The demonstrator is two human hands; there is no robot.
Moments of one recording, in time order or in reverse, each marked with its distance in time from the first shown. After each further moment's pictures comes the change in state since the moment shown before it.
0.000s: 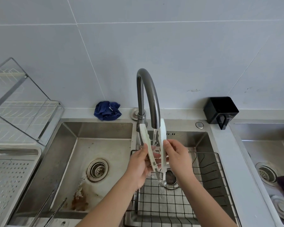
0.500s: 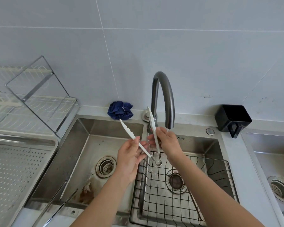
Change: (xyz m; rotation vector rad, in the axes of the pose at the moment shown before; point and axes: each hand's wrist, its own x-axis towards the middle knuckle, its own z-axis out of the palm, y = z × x) left_hand -0.021 0.036 -0.036 -0.178 0.151 0.309; right_hand 0.039 -0.028 0.048 0.101 -0.317 0.057
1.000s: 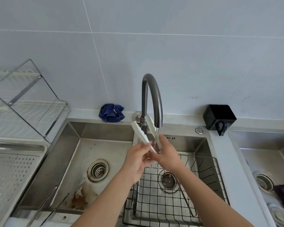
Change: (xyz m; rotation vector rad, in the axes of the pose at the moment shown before) left_hand -0.011 -0.014 0.036 0.130 -0.225 -0.173; right_hand -0.026 0.027 -0.032 -0.482 -0.034 -0.216
